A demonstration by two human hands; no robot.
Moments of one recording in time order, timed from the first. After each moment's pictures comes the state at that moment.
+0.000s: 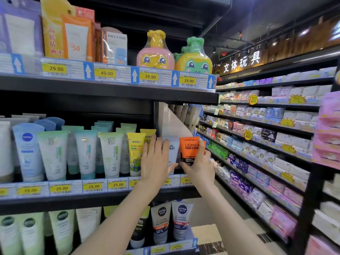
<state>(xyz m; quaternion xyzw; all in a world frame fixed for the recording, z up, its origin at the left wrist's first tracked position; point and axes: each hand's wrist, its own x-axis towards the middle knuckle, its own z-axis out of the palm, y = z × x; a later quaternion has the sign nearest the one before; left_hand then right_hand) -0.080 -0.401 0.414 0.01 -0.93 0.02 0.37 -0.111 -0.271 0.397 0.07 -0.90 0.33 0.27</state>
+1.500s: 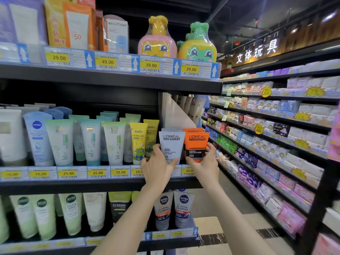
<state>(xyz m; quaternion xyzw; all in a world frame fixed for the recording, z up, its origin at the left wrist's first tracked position) -0.079 -0.385 0.379 0.14 -0.90 -0.26 0.33 -0.115 -0.258 0.376 0.07 -0.83 0.50 0.24</state>
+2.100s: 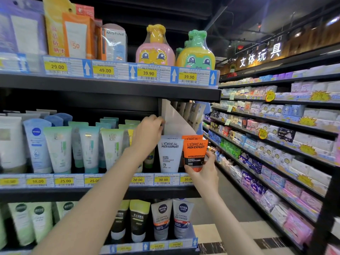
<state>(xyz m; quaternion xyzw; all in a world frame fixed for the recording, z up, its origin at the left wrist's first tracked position) -0.100 -0.428 0.478 -0.02 -0.90 -0.10 0.42 -0.121 -0.254 0.372 0.07 -0.84 0.50 0.21</state>
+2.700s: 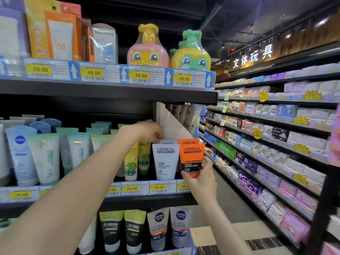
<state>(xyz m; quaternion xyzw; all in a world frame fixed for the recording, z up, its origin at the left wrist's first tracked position) -0.138 -0.445 0.522 -0.11 -0.99 0.05 0.07 -0.123 -0.256 0.370 0.08 -0.84 0.50 0.22</state>
